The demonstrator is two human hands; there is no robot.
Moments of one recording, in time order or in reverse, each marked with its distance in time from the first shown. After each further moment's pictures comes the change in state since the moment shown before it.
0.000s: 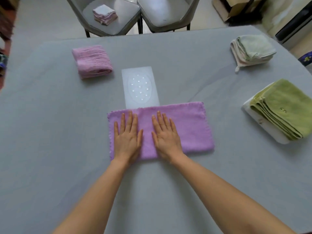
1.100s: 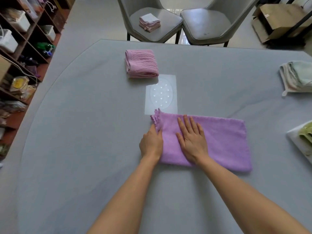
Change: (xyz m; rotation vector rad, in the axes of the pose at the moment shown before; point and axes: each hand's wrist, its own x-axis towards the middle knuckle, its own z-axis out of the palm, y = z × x) left_hand -0.001 -0.025 -0.048 -0.508 -0.133 -0.641; right_hand 0.038 -0.023 0.015 -0.073 -0.058 -0.112
